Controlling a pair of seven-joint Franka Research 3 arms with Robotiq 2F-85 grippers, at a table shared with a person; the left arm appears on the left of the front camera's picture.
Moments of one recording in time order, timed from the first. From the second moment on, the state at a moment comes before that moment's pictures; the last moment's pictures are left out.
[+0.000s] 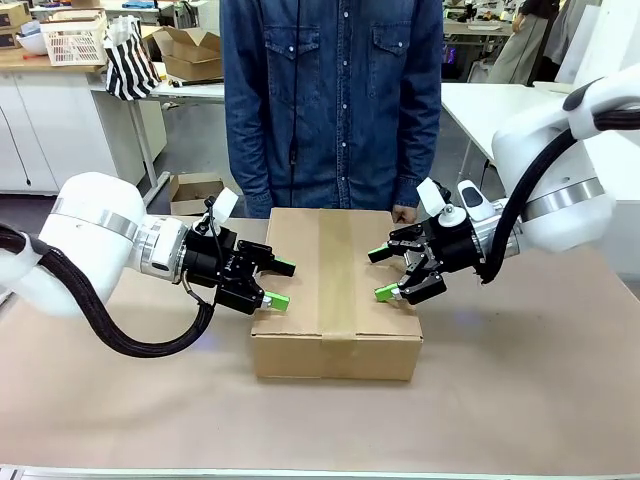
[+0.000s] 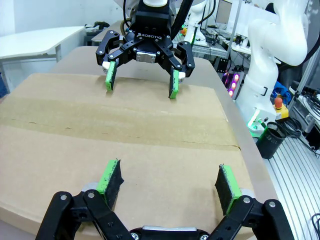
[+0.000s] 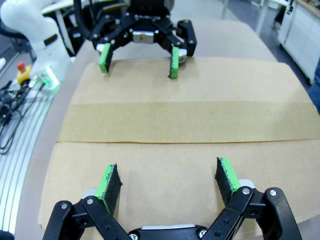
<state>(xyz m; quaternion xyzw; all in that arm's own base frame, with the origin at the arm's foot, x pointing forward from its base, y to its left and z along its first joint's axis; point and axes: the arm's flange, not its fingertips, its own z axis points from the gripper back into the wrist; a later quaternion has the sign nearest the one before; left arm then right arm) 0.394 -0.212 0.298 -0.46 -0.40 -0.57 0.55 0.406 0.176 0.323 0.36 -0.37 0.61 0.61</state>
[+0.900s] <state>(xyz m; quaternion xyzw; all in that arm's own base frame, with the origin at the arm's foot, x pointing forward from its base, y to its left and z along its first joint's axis) 0.349 -0.181 0.417 -0.56 -0.25 -0.33 0.72 0.347 0.132 0.433 0.49 -0.21 0.31 0.78</state>
